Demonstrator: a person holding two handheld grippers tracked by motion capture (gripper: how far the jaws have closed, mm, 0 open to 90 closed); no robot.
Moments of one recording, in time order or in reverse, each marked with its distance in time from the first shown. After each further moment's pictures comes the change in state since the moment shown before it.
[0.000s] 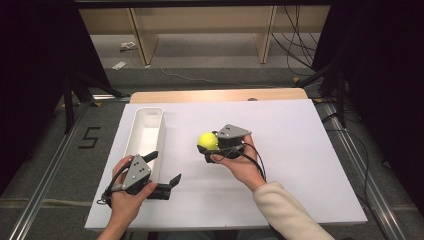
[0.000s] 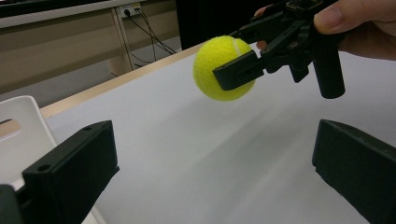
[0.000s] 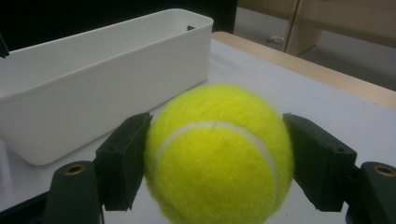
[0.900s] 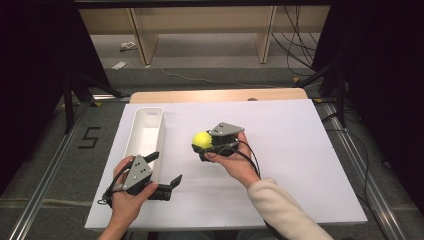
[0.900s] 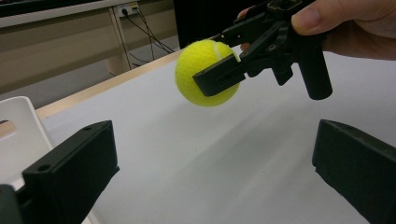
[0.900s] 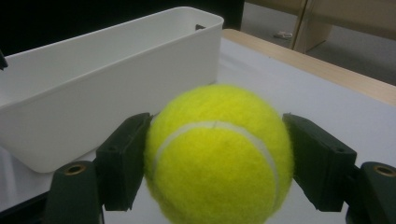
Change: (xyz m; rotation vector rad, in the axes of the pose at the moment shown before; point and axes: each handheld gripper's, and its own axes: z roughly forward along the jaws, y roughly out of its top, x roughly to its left) left arm -0.002 0.000 0.001 0.006 -0.006 0.009; right arm 0.004 0.008 0.015 0.019 0.026 0.004
